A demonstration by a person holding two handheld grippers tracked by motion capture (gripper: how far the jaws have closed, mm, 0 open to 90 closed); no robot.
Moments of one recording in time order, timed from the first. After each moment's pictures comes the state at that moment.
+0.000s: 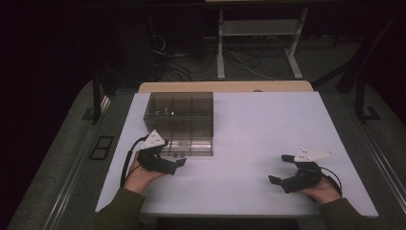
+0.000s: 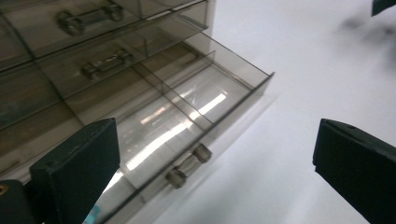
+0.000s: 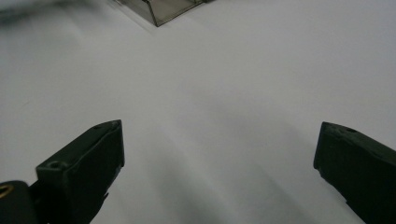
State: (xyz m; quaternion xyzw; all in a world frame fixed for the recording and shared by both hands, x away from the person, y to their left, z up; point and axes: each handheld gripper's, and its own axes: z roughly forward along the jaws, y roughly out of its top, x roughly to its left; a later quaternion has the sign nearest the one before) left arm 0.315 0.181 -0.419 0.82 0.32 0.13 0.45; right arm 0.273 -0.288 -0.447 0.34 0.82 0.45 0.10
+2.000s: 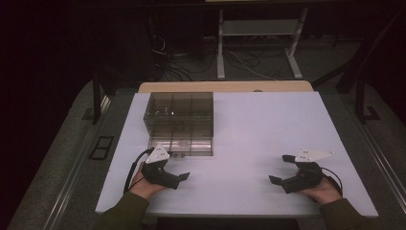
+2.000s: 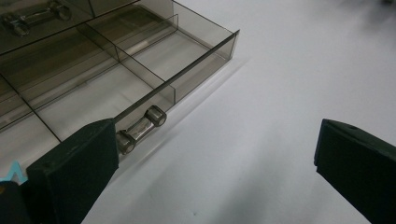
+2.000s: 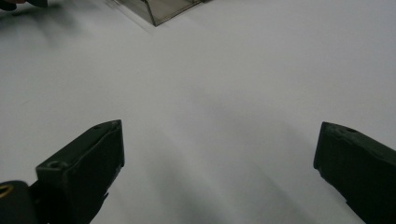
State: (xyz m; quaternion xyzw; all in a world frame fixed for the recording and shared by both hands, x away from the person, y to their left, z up) left arm 0.292 0.173 -0.442 0.83 0.30 0.12 0.45; right arm 0.271 -0.289 -0.446 0.34 0.82 0.45 0.10
